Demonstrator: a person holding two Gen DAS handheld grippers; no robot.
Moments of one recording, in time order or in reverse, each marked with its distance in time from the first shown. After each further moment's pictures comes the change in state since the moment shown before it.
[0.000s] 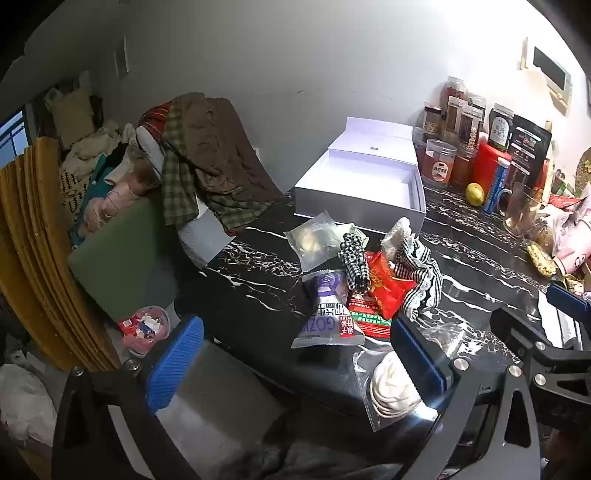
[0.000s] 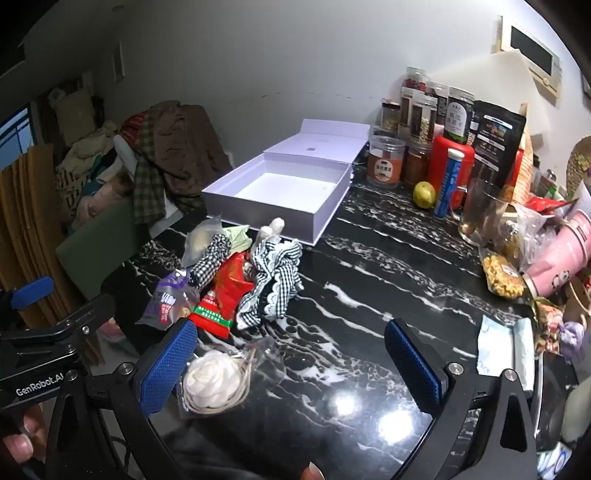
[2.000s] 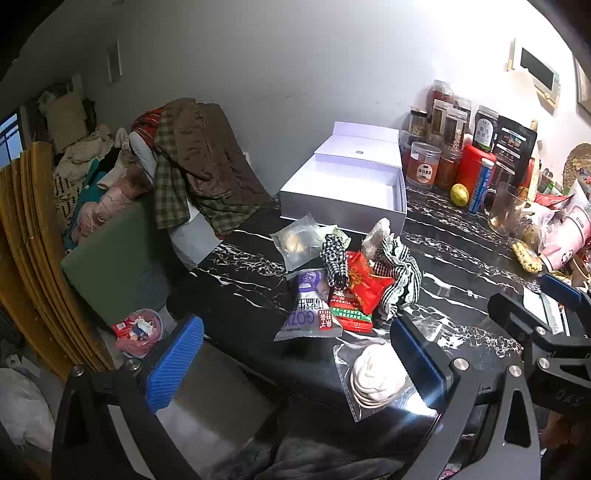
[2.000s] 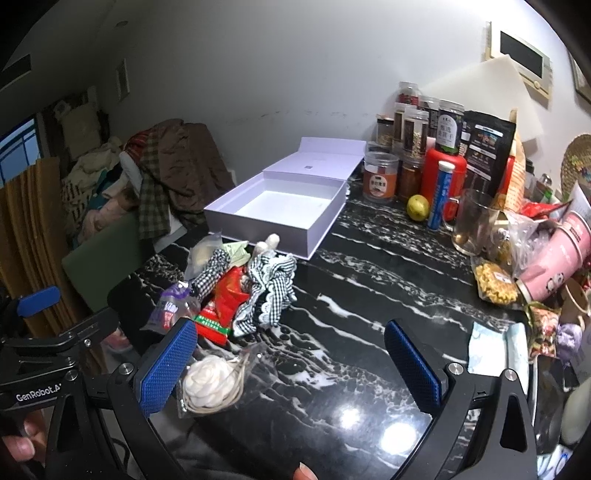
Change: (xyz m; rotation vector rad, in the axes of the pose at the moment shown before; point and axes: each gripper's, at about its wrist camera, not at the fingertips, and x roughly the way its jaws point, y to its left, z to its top) left arm -0.017 -0.011 0.000 0.015 -0.018 -0.024; right arm -0.020 -0.013 -0.006 0.010 -0.077 0.027
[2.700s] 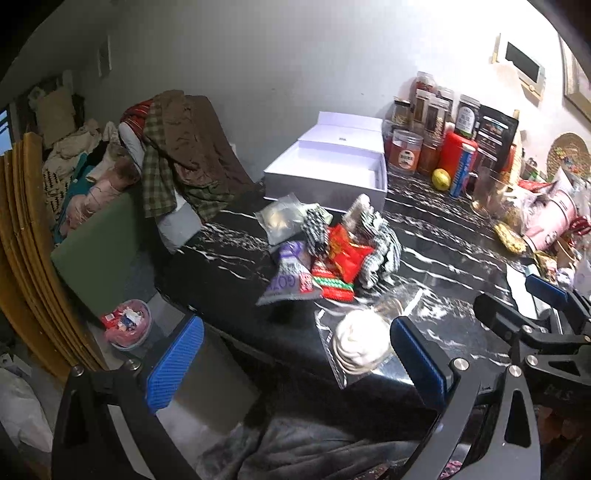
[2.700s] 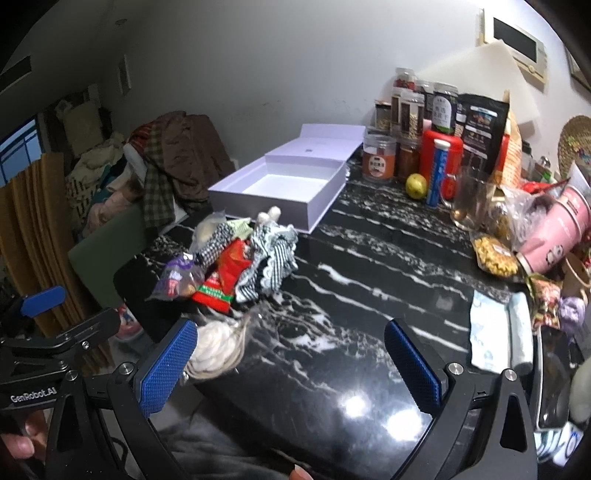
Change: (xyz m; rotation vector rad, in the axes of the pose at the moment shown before) left arm -0.010 -0.005 -0.033 0.014 0.024 -0.070; right arm -0.010 -0.006 -0.033 0.021 0.037 0.018
